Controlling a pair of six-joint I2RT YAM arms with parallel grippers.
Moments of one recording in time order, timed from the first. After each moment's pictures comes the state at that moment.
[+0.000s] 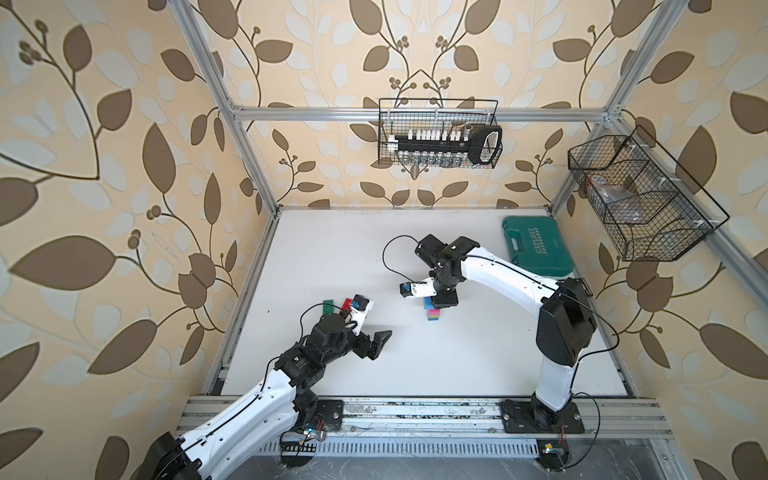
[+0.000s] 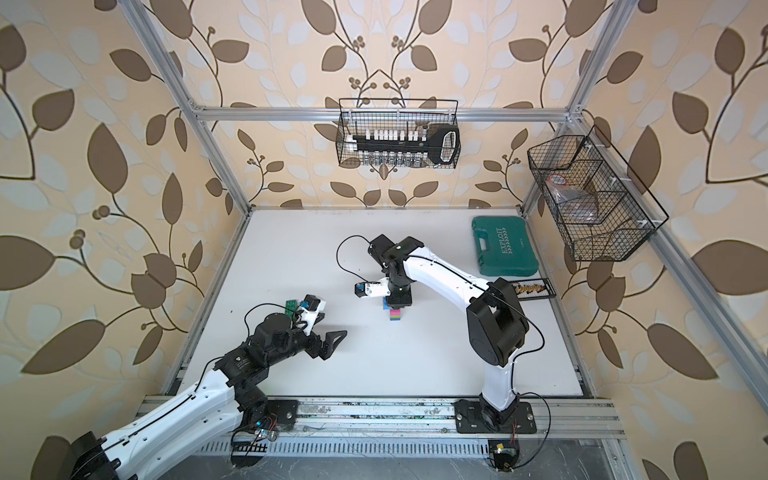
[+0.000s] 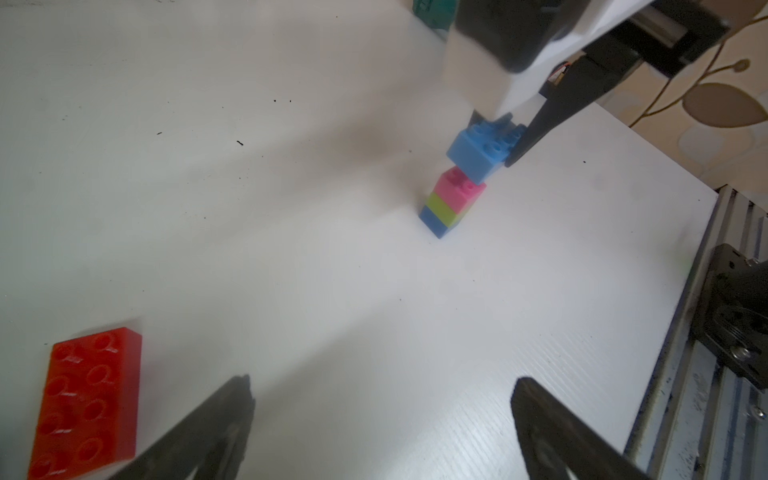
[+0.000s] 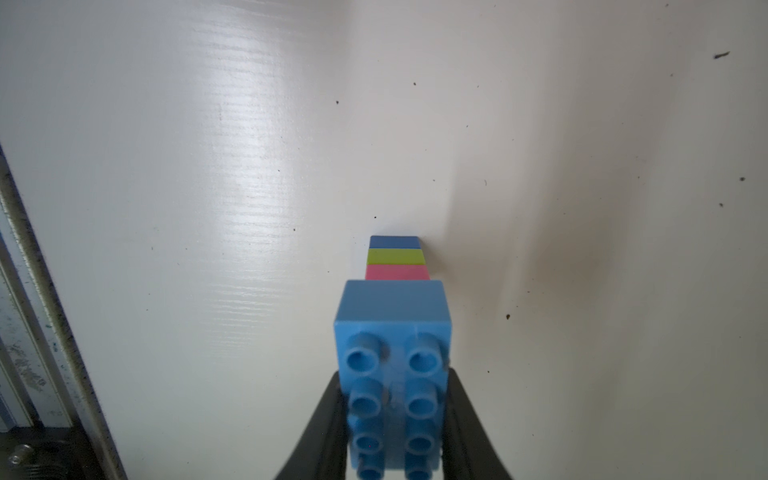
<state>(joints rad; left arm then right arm) -0.67 0.66 0.25 -0.09 0.16 -0.18 0.69 1.88 1.59 -1.17 -0.02 -0.89</state>
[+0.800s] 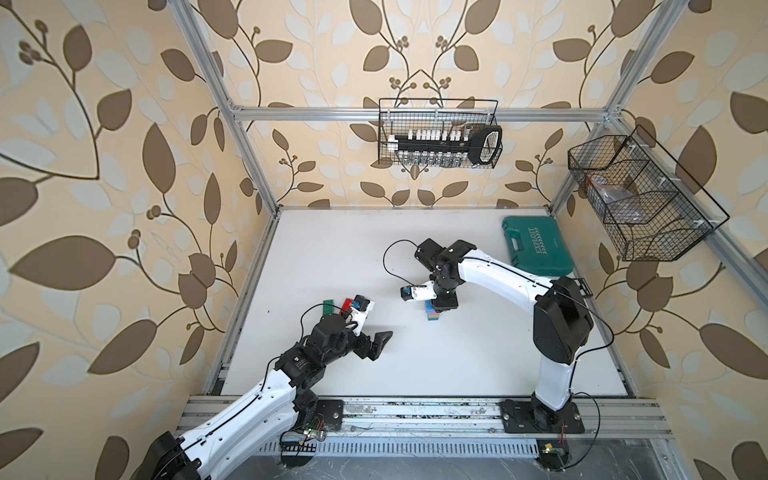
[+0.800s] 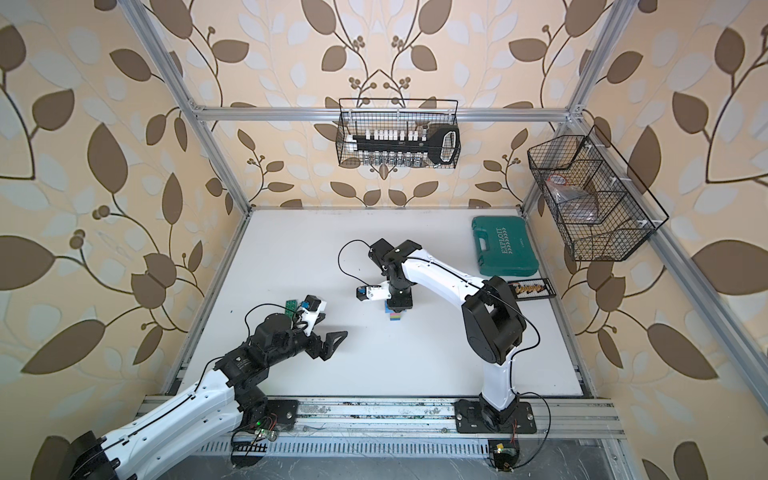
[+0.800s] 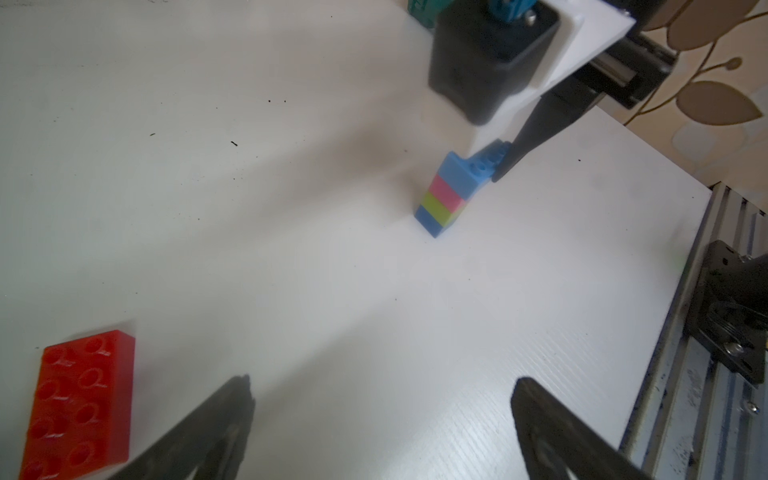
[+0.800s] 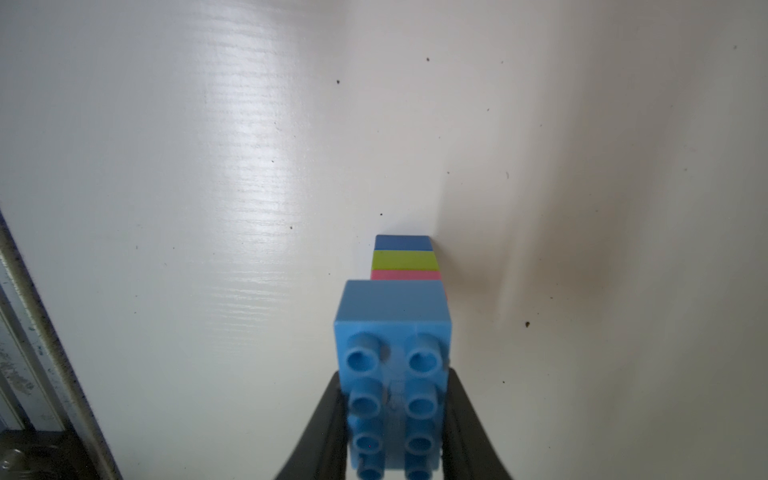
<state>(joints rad) -0.68 0.65 0.25 -0.09 0.16 -0.18 0.69 1.90 1.55 -1.14 -0.01 -0.89</state>
